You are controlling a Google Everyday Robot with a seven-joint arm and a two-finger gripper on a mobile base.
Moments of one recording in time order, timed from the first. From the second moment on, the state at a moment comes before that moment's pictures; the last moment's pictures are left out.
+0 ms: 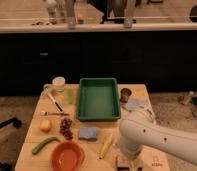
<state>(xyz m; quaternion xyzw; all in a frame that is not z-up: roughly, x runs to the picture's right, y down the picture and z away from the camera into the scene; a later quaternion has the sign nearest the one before) 0.118 0.304 0.631 -0.38 -0.14 -0.24 0.88</state>
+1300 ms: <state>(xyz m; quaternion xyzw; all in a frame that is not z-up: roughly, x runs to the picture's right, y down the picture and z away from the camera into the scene) 0.131 0.332 0.664 -0.38 -0.15 -0.12 0.91</state>
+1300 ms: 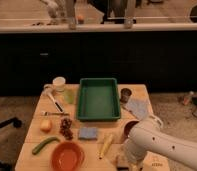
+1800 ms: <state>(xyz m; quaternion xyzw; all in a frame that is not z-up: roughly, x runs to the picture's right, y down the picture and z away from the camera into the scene) 0.132 0.333 0.663 -0.38 -0.14 -0.13 0.91</state>
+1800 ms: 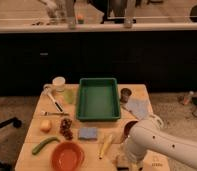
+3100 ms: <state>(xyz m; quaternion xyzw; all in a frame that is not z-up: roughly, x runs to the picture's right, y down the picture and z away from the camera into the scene) 0.117 0.363 0.684 -0.37 -0.11 -0.12 0.92</state>
